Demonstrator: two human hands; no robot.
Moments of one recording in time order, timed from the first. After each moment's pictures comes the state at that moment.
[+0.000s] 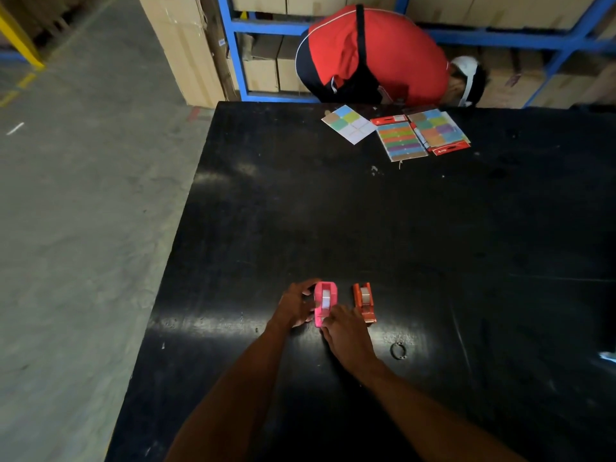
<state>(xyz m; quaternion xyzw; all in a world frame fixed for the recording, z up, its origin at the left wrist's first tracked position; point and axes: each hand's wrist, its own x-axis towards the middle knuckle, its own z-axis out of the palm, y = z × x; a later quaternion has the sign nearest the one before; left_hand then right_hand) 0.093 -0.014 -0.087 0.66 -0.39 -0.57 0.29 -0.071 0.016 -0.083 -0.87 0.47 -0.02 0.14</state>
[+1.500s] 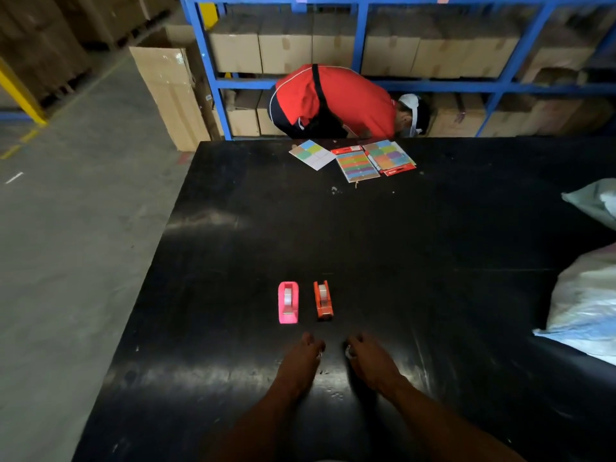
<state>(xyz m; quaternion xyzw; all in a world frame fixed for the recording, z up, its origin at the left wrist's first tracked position) -0.032 0.107 -0.088 0.66 -0.70 -0.27 0.09 -0.225 0.065 -0.069 -0.80 0.54 0.06 0.26</state>
